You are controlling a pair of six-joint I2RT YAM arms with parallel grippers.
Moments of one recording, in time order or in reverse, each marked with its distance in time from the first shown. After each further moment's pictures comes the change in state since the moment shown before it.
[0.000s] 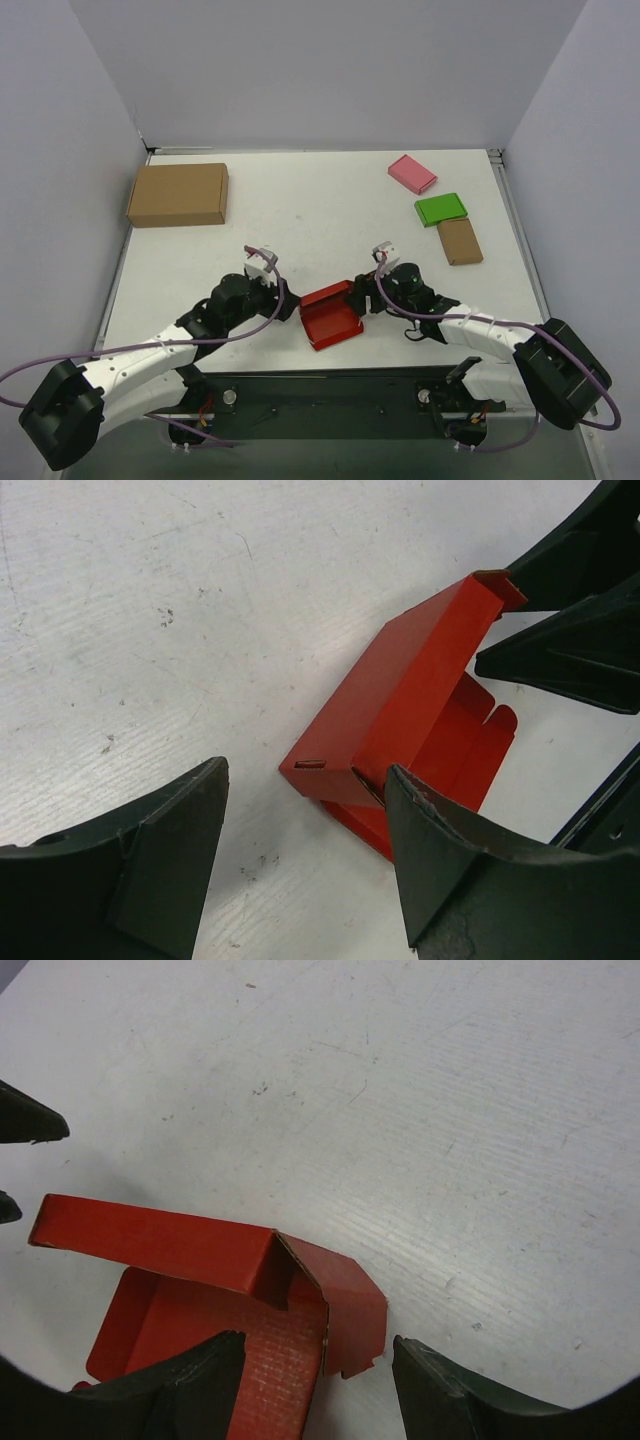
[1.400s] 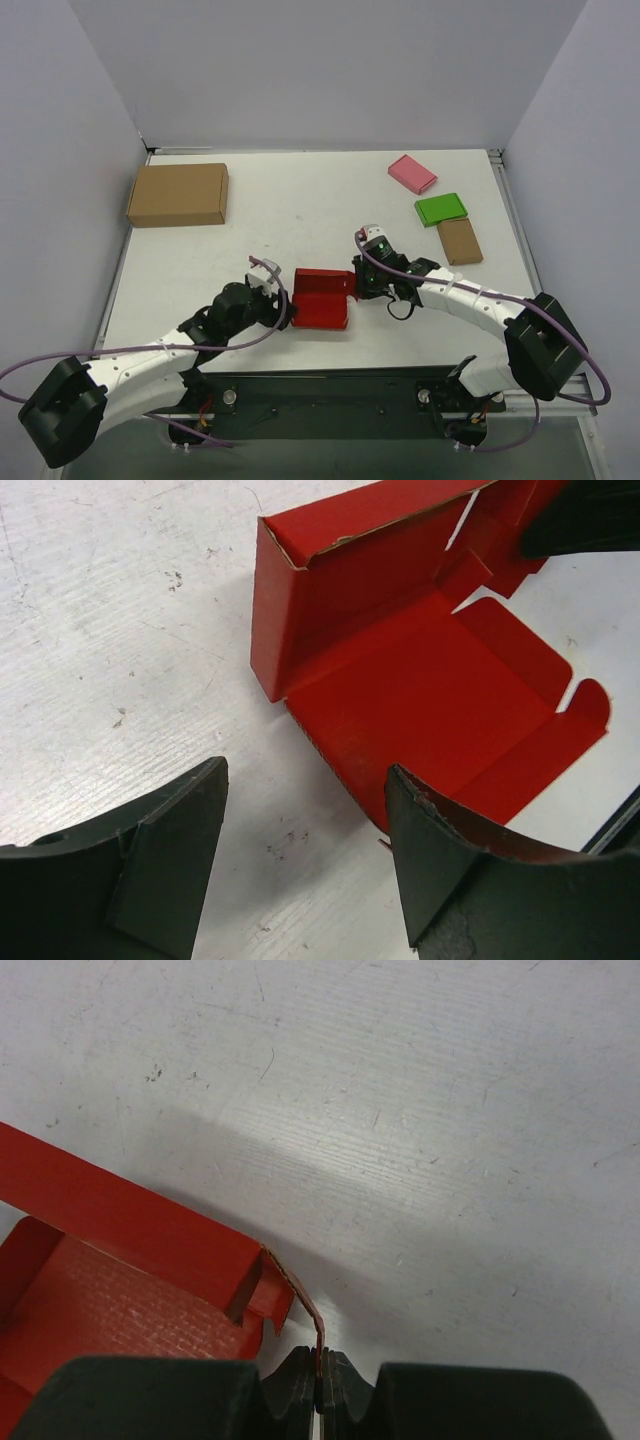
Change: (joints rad) left arm -0.027 -0.014 -0.084 0.047 -0.027 0.079; right arm 0.067 0.168 0.420 -0.633 0.225 0.098
